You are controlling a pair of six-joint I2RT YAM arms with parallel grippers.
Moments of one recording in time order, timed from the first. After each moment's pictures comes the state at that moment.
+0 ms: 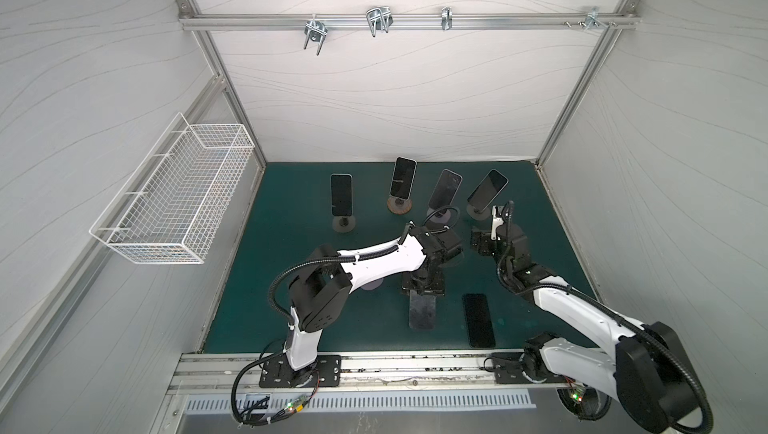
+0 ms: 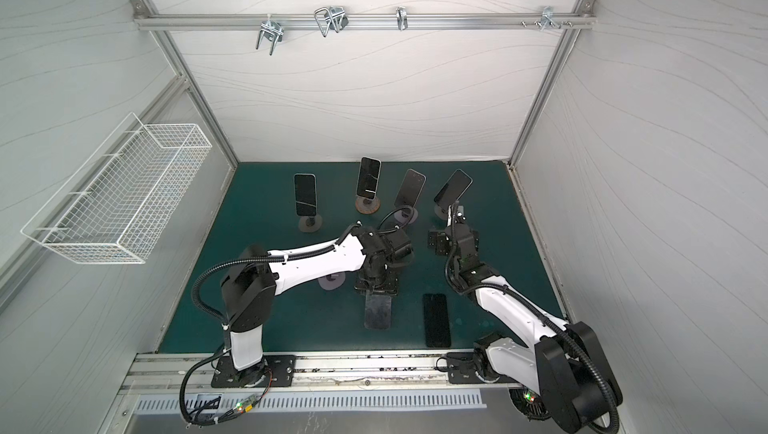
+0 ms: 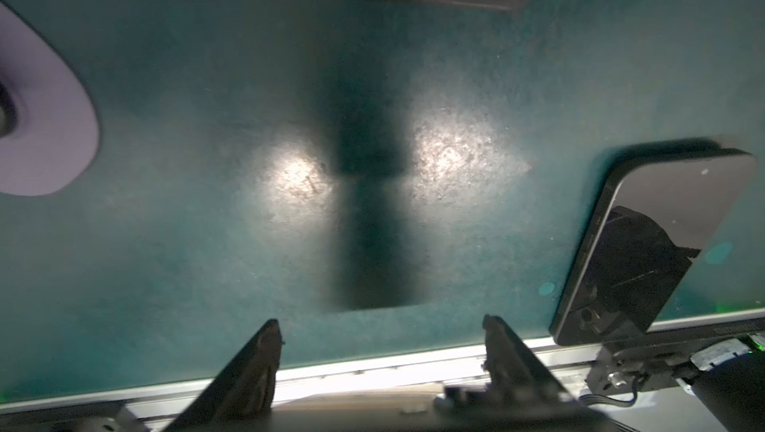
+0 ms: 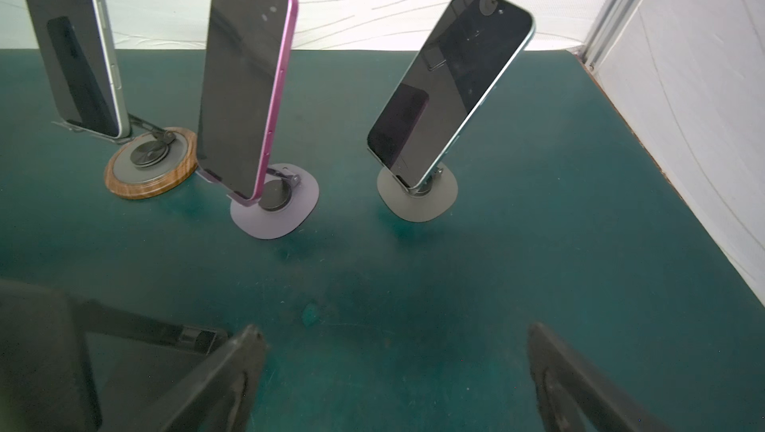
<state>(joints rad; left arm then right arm) -1.01 1.92 1.50 -1.13 0.10 -0.96 0.44 1.10 0.48 0.13 0.35 0.17</state>
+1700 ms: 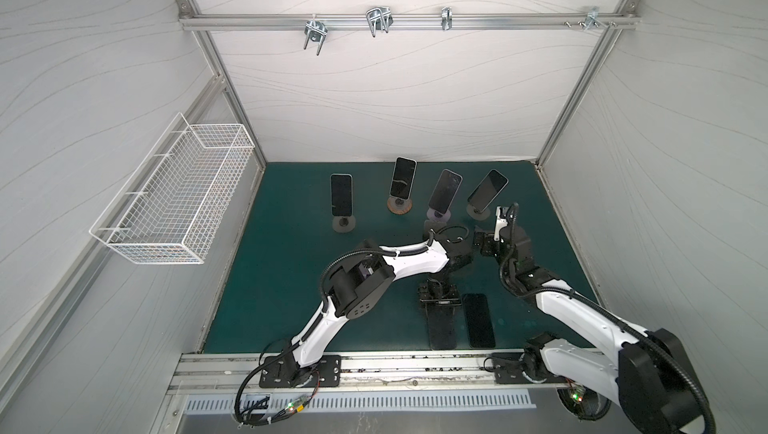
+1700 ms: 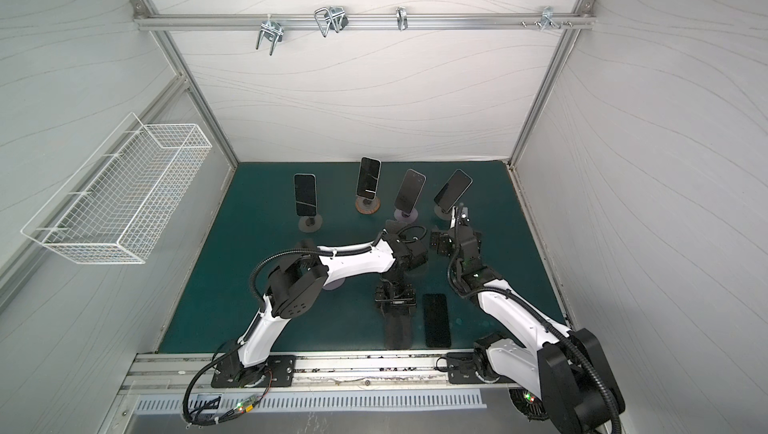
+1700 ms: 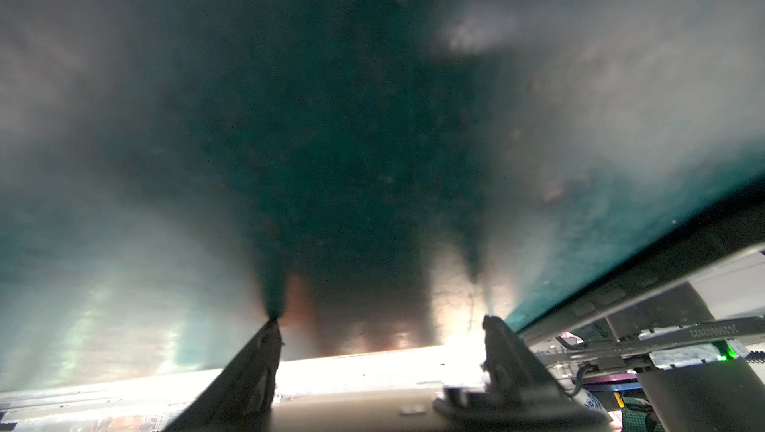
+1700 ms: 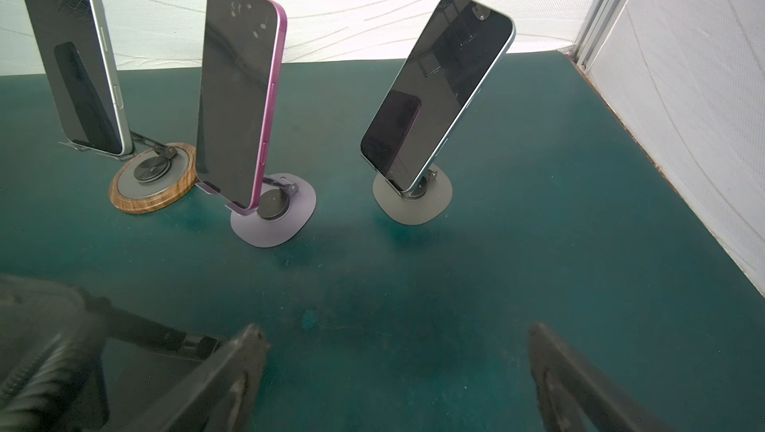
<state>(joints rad) -1.04 2.21 1.66 -1.15 0.42 -1.02 0.43 1.06 0.46 0.15 0.35 0.19</state>
